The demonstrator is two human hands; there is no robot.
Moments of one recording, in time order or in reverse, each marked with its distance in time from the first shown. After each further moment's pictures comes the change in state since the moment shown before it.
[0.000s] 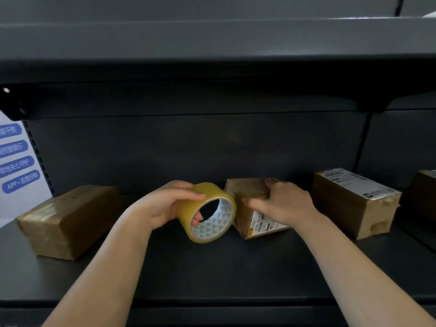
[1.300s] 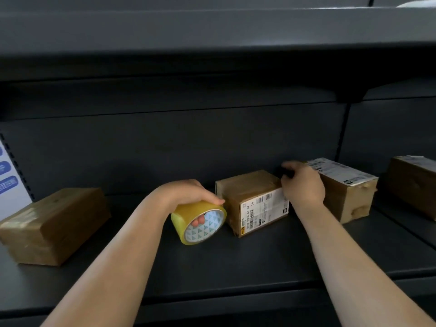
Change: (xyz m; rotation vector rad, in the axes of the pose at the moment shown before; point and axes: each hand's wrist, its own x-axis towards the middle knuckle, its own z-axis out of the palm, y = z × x) left_hand 0.042 0.013 0.032 0.686 -0.028 -0.269; right_hand 0.004 0.046 0.001 0.330 0.484 0.294
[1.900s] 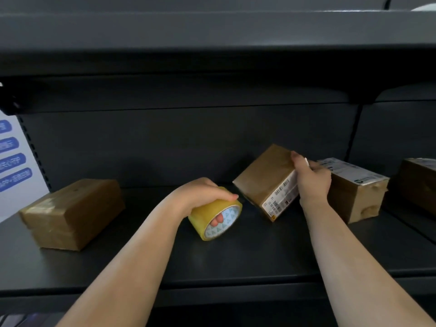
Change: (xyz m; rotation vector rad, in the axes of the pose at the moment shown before) left_hand -0.020 -0.009 0.017 -0.242 0.082 0.099; right_hand -0.007 -0.019 -0.001 0.787 0.020 0.410
